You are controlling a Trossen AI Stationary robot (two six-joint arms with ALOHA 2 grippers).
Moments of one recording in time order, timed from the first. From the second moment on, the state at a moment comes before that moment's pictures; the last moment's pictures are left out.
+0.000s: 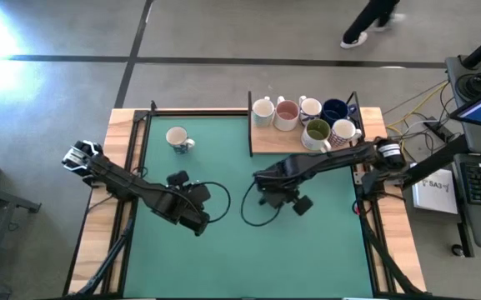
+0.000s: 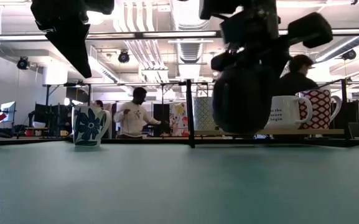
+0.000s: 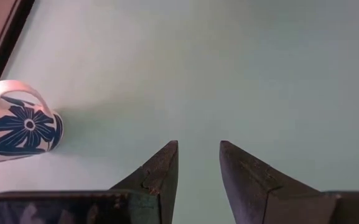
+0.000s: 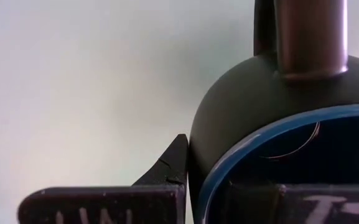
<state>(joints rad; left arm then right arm) -0.45 1.56 1.22 -1.12 -0.54 -0.85 0.09 1.79 1.45 -1.17 -0.09 -0.61</state>
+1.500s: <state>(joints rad) -0.45 1.56 1.22 -1.12 -0.57 -0.85 0.10 1.82 1.46 -1.19 -0.27 -0.03</state>
